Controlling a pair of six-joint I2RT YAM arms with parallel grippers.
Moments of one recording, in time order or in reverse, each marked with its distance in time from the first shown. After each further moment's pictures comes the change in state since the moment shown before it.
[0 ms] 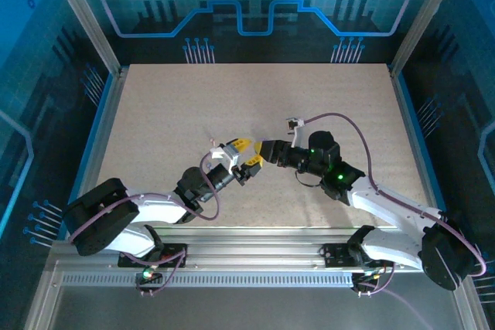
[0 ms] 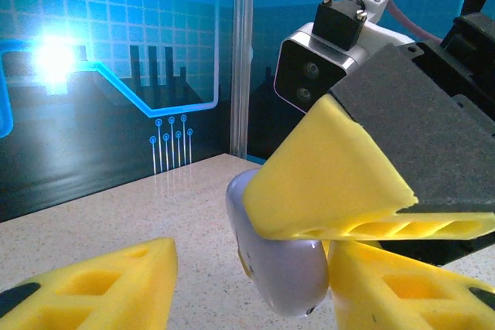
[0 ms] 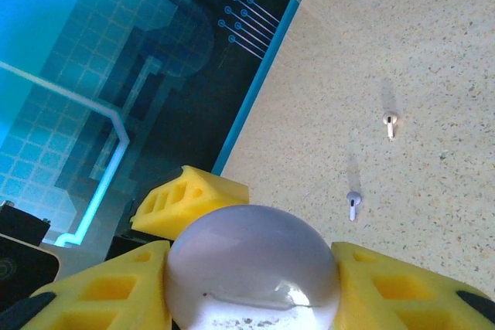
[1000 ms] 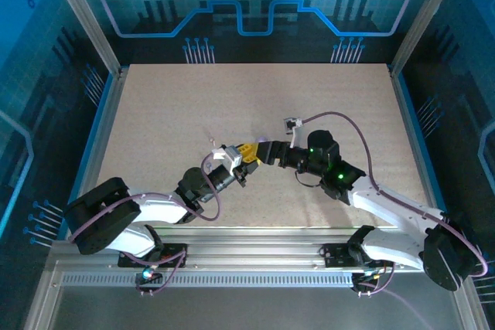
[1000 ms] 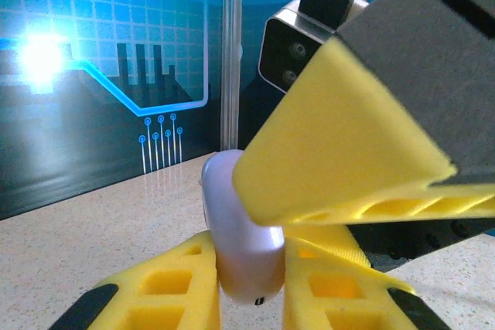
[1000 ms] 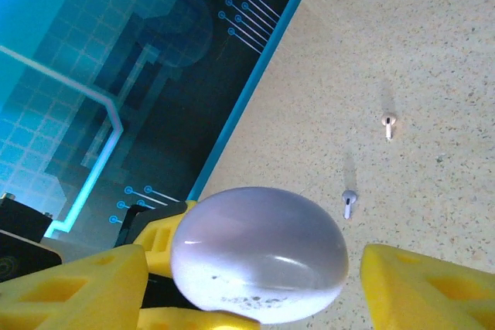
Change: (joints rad) left arm -0.006 0.012 0.002 0.007 0.024 0.000; right arm 0.010 -0.014 0.030 -0.069 0.002 -0.076
